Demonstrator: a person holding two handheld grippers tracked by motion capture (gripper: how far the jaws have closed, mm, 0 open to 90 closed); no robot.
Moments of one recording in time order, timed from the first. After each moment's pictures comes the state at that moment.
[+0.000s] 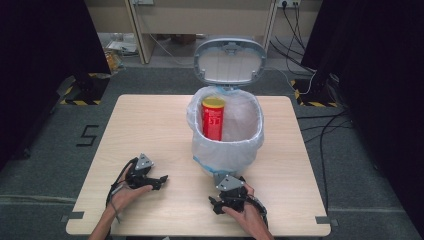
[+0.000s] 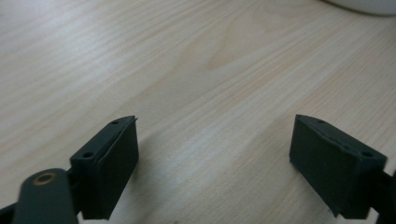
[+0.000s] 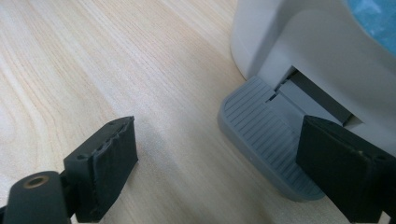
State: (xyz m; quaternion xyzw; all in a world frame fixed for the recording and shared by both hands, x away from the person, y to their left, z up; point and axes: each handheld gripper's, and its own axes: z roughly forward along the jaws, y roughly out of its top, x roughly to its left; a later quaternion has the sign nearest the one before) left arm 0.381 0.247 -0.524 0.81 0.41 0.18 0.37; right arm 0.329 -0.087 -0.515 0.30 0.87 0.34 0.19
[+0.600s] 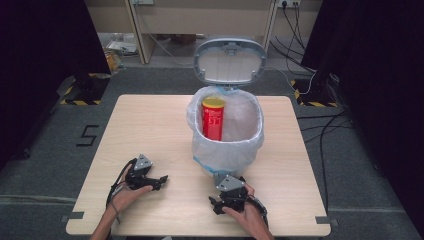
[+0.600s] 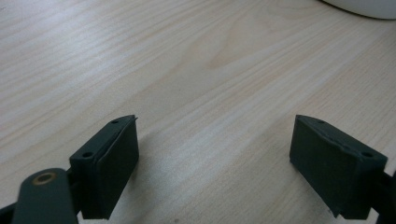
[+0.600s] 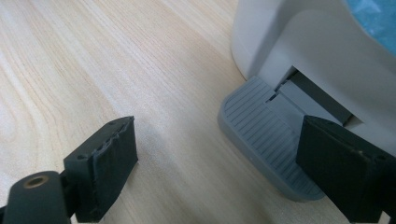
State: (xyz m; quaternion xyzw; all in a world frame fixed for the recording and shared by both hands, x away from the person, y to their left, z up) left arm 0.381 0.248 -0.525 0.81 0.41 0.18 0.37; right arm 0.328 -0.088 -0.515 0.29 0.87 0.34 0.19
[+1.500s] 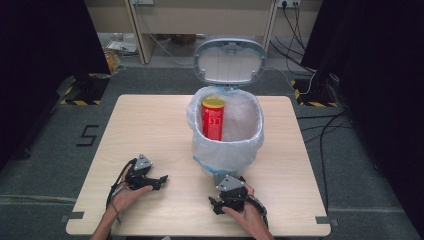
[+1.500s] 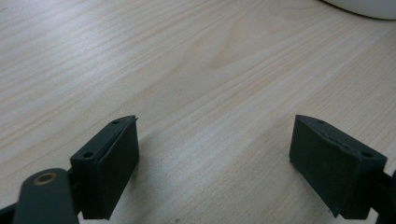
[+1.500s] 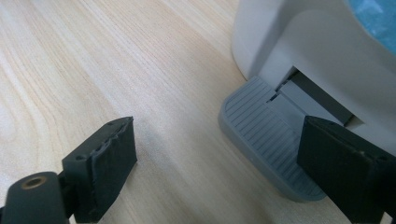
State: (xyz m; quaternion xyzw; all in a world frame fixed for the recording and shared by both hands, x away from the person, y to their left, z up) left arm 0.381 0.248 -0.524 0.81 0.41 0.18 0.37; right arm 0.328 -0.087 -0.515 0.29 0.87 0.34 0.19
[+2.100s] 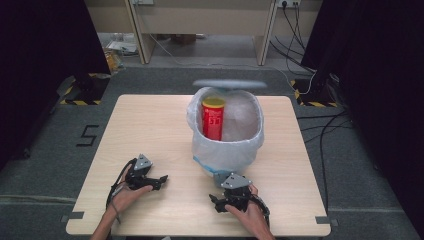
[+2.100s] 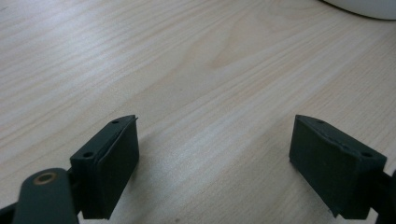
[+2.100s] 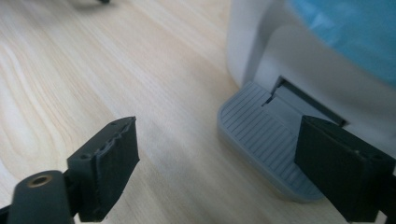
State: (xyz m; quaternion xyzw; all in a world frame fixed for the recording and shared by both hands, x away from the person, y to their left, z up) left arm 0.381 0.248 -0.524 0.81 0.41 0.18 0.37; right arm 0.329 -0.098 -0.510 0.32 0.85 0.39 0.17
